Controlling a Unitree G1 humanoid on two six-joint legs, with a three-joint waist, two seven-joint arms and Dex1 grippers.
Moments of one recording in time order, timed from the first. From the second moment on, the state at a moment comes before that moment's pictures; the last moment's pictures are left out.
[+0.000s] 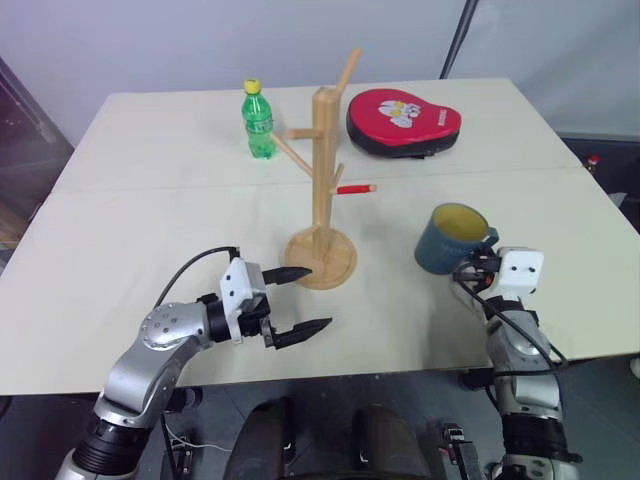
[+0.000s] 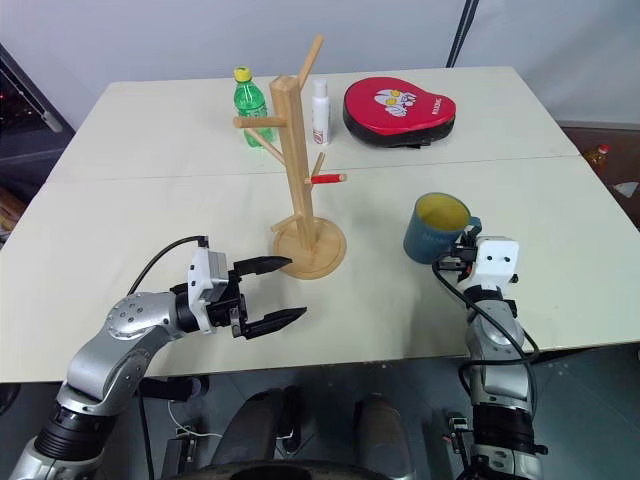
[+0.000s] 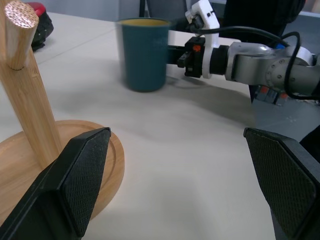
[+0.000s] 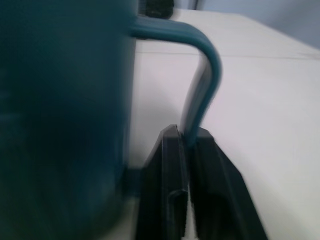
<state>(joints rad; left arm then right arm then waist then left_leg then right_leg) -0.08 0.51 -0.11 -0.40 -0.47 0.29 -0.92 -0.08 -0.24 -0.27 0.04 0.14 0.01 0.14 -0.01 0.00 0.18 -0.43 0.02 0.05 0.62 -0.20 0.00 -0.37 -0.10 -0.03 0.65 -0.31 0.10</state>
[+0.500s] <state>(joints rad) -0.08 0.55 -0.01 -0.32 -0.47 0.27 -0.92 -0.14 -0.65 -0.01 -0.37 -0.02 0.01 0.55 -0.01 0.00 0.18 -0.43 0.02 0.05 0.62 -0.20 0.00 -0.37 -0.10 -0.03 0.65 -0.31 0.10</state>
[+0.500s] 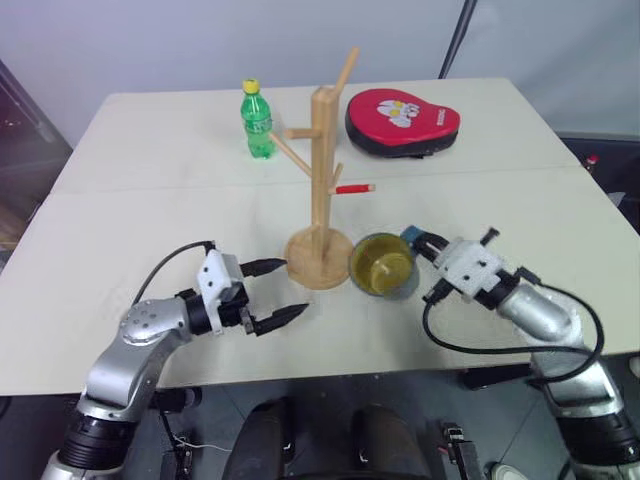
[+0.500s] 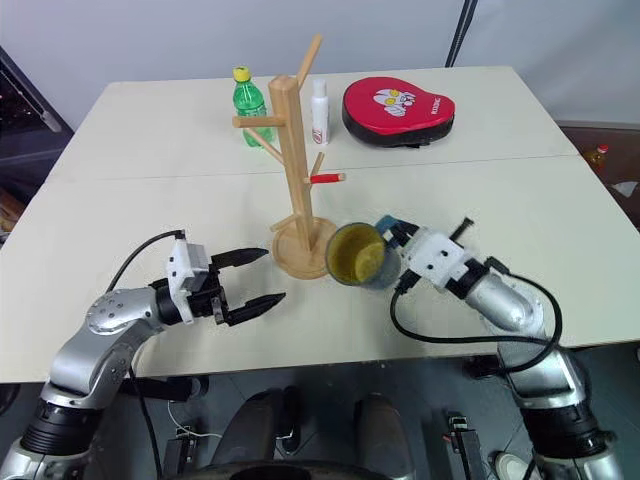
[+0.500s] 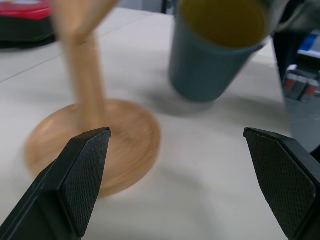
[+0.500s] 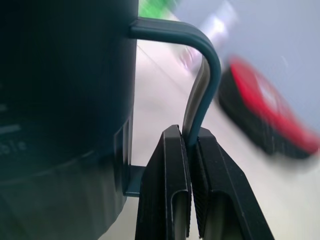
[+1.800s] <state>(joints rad) -0.15 0.58 0.09 -0.36 -0.56 0.33 -0.87 -0.64 -0.69 0.16 -0.26 0.02 0.25 0.83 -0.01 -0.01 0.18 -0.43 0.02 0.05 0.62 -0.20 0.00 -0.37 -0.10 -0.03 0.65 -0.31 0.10</state>
